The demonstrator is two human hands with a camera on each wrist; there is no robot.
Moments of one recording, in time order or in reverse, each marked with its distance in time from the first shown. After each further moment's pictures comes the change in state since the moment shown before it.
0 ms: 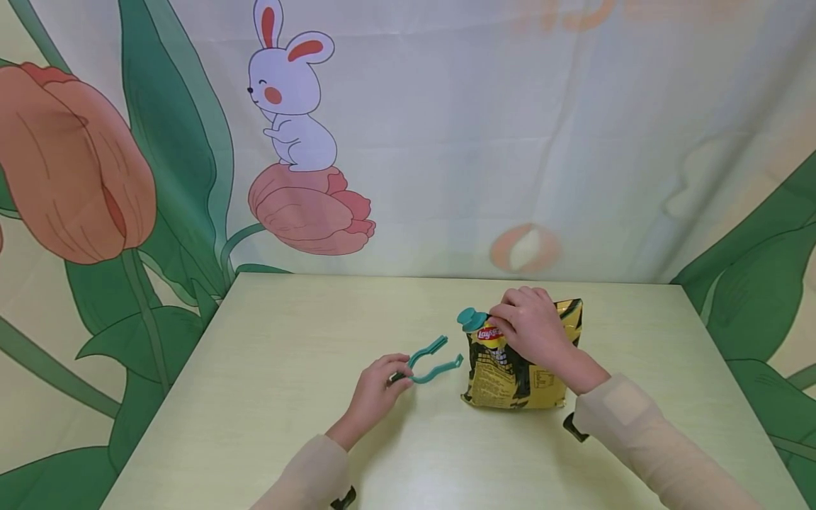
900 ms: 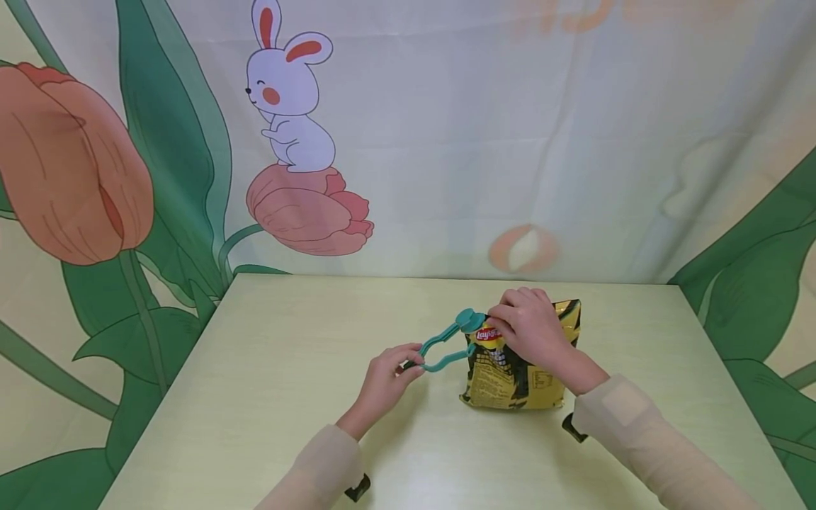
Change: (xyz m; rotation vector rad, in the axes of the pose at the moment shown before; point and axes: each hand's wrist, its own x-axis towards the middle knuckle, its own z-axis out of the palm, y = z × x) left_hand 0.020 0.016 0.007 -0.093 0.020 -0.020; right_hand -0.001 0.003 0.003 0.004 0.012 -0.013
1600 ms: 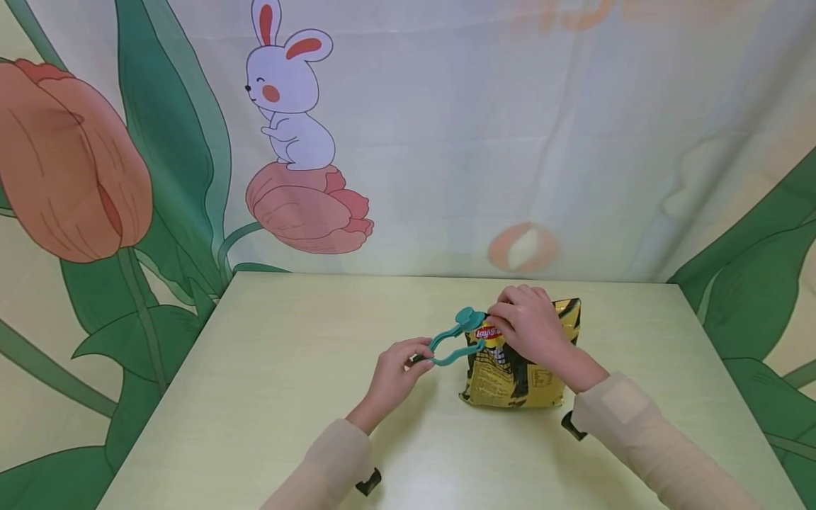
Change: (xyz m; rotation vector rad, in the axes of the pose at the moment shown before) left_hand 0.008 0.009 0.010 -0.026 0.011 0.032; right_hand 0.001 0.000 -0.001 0.022 -0.033 0.023
